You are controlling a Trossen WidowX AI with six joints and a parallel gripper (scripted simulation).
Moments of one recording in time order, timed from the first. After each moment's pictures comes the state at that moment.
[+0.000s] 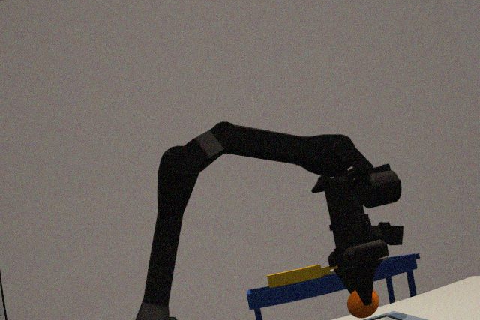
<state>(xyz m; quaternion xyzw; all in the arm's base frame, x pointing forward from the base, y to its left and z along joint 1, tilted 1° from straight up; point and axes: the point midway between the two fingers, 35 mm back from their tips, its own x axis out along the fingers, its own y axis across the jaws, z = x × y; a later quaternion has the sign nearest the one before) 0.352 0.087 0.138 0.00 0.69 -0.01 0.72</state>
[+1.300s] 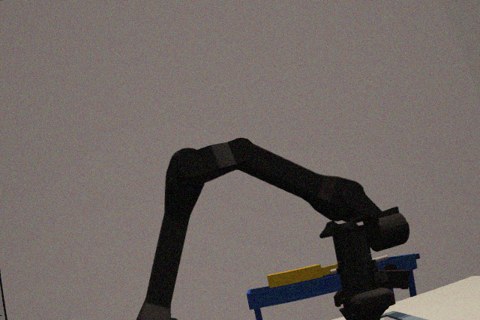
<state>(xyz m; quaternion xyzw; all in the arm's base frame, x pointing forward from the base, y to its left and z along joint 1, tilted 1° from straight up) 0.353 0.087 0.062 0.00 0.69 -0.01 0.72</state>
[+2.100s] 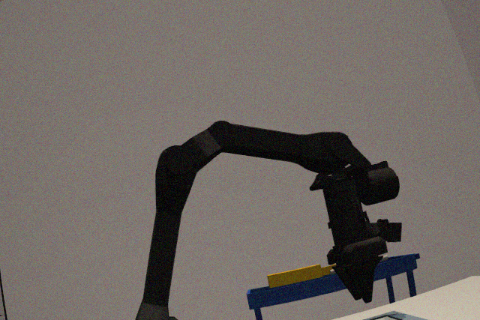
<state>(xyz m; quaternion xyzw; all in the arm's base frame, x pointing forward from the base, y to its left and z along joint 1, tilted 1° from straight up) 0.352 0.088 0.142 0.00 0.68 -0.01 0.73</state>
